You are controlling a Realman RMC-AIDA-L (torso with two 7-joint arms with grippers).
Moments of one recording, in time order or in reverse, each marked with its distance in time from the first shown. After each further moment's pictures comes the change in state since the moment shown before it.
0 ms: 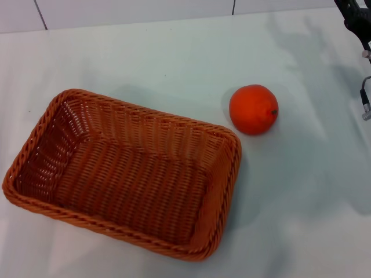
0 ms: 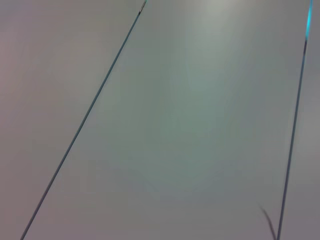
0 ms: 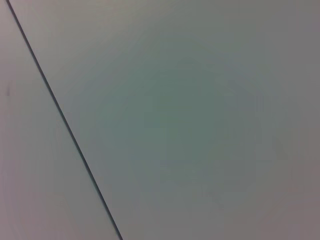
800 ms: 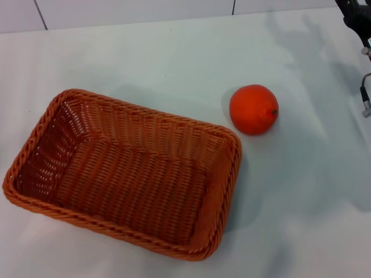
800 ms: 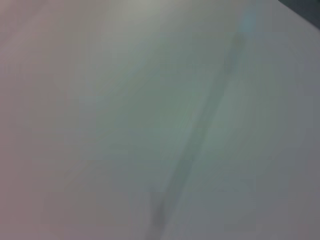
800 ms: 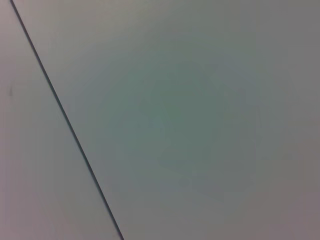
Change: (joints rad) left arm -0.030 0.050 0.269 0.327 0.014 -0.006 -0.525; right arm 0.007 -0.005 -0.005 -0.003 0.000 0.006 0.000
